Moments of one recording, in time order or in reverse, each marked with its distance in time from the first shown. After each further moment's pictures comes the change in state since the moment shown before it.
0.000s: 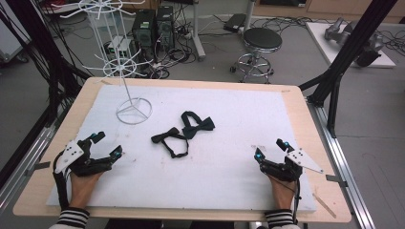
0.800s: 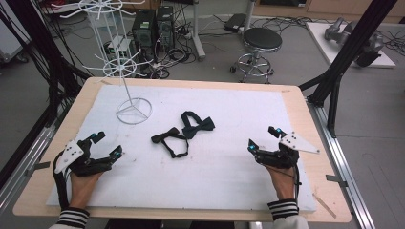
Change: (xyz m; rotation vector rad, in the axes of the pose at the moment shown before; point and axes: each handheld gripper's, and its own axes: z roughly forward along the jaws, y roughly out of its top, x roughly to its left) left arm 0.000 0.000 0.000 0.002 -0.002 -0.002; right arm 0.013 0.051 0.022 0.069 0.138 -0.083
